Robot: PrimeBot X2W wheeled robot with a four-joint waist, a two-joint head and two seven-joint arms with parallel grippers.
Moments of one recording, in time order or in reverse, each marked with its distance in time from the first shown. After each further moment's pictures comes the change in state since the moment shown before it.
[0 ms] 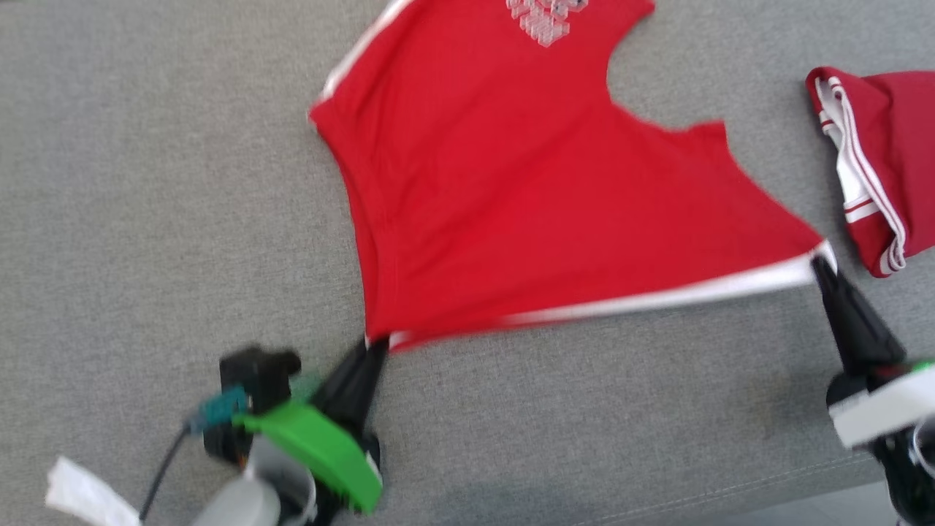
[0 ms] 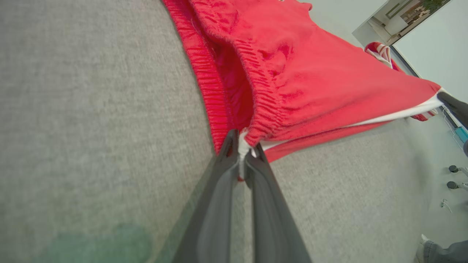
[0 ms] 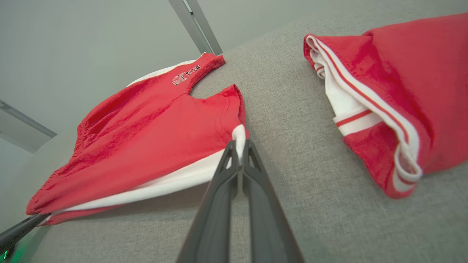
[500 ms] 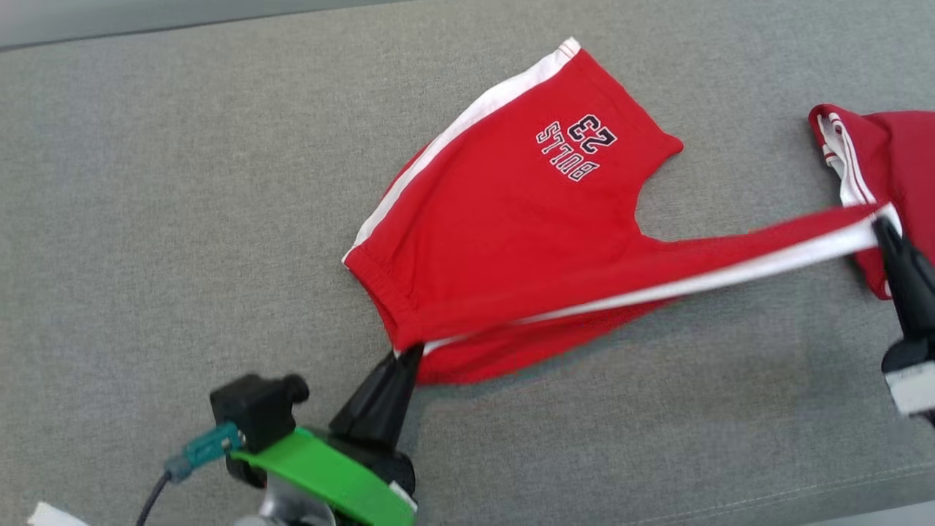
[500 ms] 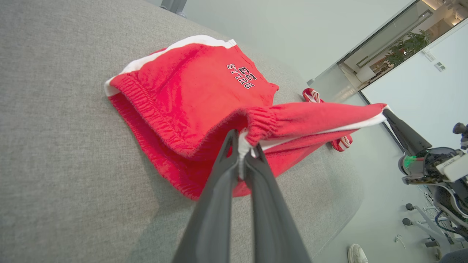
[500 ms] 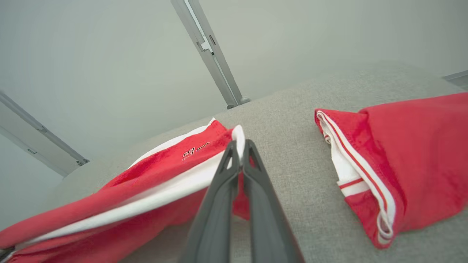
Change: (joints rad) left arm 0.225 0.013 0.003 -0.442 -0.054 0.170 0.048; right arm 0.133 -0.016 -0.186 -0.187 0.001 0.000 0.053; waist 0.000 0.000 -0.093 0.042
